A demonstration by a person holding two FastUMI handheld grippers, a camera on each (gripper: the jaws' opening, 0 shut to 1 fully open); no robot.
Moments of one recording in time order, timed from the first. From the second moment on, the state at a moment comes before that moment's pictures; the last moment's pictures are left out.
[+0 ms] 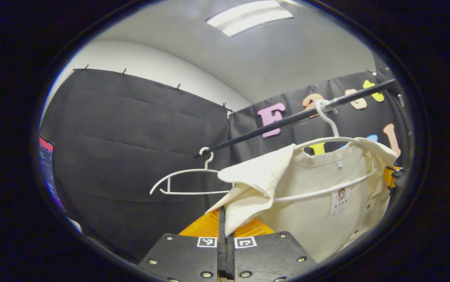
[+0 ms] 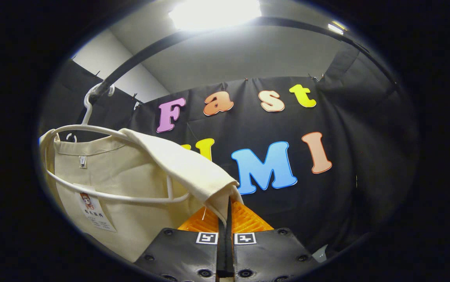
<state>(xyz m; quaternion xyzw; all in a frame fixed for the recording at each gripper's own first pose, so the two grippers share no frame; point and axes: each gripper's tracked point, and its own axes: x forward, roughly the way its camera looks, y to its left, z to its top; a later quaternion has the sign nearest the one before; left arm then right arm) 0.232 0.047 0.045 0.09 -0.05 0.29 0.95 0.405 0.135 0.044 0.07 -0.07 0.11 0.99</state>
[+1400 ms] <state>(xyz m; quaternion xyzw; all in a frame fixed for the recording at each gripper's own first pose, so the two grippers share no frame) 0.250 0.098 -0.006 0.08 0.01 0.26 0.96 0.424 0.141 -0.052 0.09 0.09 0.16 0.98</state>
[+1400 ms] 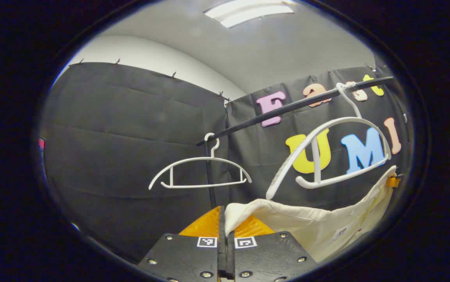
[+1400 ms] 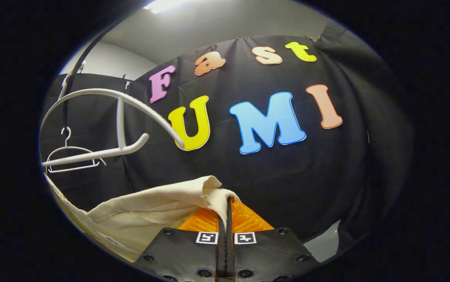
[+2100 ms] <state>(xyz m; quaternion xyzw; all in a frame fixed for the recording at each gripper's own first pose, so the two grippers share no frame) 0.193 0.037 -0.032 0.03 0.05 0.12 0.99 0.250 0.186 -0.050 0.06 0.11 0.23 0.97</state>
